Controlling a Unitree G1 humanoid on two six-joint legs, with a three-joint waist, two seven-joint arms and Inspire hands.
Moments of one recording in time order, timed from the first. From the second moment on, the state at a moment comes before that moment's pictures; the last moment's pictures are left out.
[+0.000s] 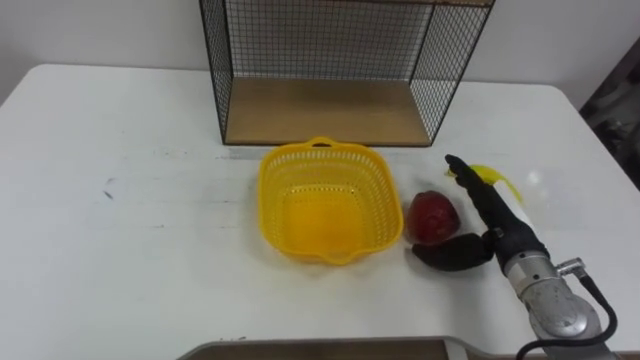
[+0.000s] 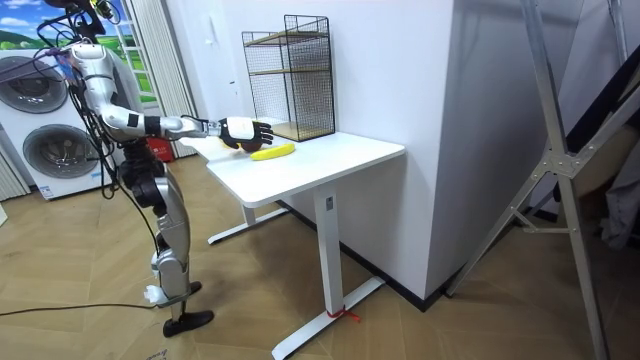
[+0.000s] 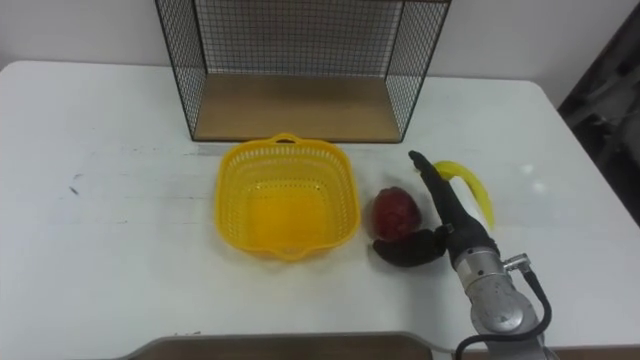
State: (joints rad) left arm 0.27 0.26 0.05 1.07 0.35 0.05 0.03; right arm 0.06 -0.39 0.06 0.23 -0.17 -0.07 0.05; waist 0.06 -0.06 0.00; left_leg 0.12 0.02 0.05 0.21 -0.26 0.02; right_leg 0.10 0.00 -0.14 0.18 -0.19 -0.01
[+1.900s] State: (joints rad) left arm 0.23 0.26 0.05 1.08 0.35 0.11 0.00; right arm -0.12 -0.39 0.06 0.45 -0.38 0.02 0.14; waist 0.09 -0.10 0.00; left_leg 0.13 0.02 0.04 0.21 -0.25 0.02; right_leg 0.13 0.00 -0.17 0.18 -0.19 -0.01
